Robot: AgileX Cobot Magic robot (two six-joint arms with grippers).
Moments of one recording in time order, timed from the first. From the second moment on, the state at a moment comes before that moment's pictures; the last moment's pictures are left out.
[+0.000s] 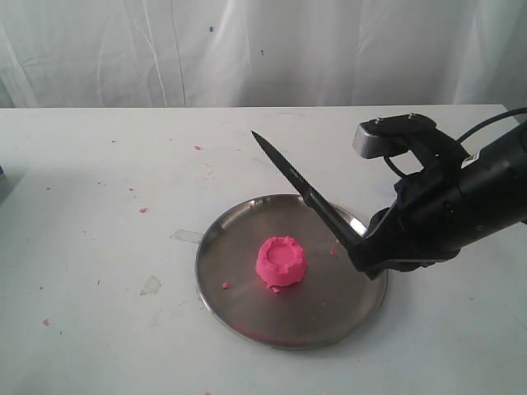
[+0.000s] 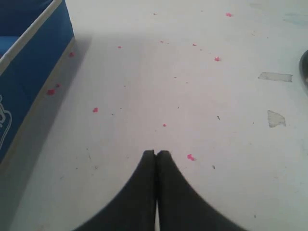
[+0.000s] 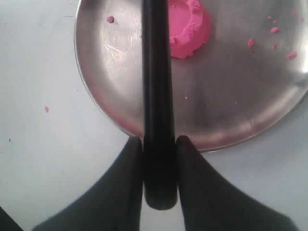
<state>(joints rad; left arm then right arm) 0.07 0.00 0.03 -0.11 0.42 0.10 0.31 1.36 -0.85 0.56 0.79 -0.61</state>
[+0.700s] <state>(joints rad) 0.07 0.00 0.03 -0.11 -0.34 -0.21 0.32 1.36 -0.85 0.52 0.80 -0.60</state>
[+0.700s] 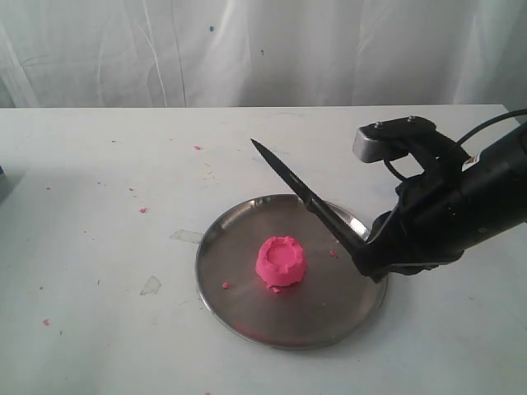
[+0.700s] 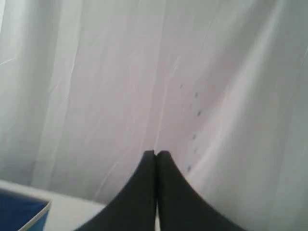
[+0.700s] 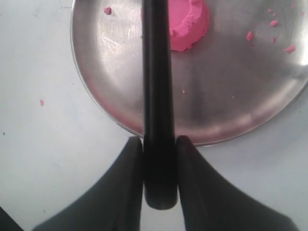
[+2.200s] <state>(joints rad) -0.27 1.64 -0.68 0.96 -0.92 -0.38 0.45 1.52 -0.85 0.23 0.65 -0.54</state>
